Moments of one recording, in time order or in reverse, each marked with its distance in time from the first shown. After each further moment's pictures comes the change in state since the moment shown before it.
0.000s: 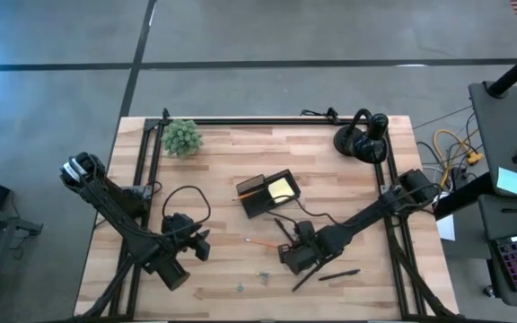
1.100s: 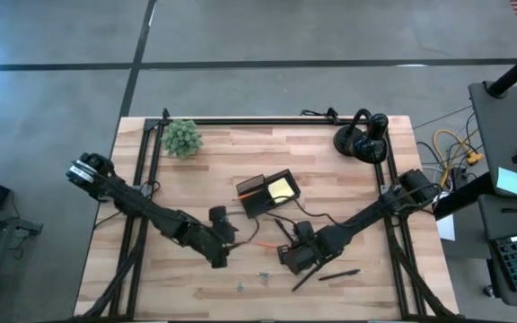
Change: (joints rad) left arm 0.323 0.053 -0.151 0.844 0.401 1.531; right arm 0.000 0.002 -0.002 0.019 0.005 -0.031
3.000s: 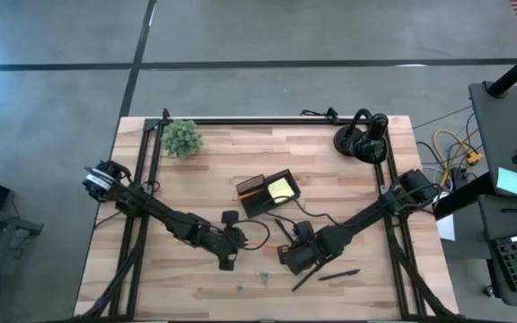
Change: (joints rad) left arm 0.054 0.169 0.000 0.218 0.081 0.170; right arm 0.000 0.000 0.000 -0.002 0.001 -0.004
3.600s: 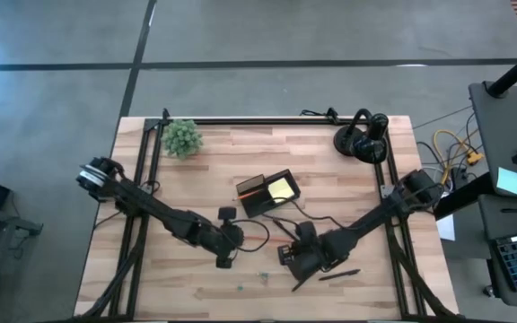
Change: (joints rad) left arm -0.002 -0.072 0.096 -0.270 -0.023 -0.001; right arm 0.052 -0.034 0.055 -0.070 0.190 0.033
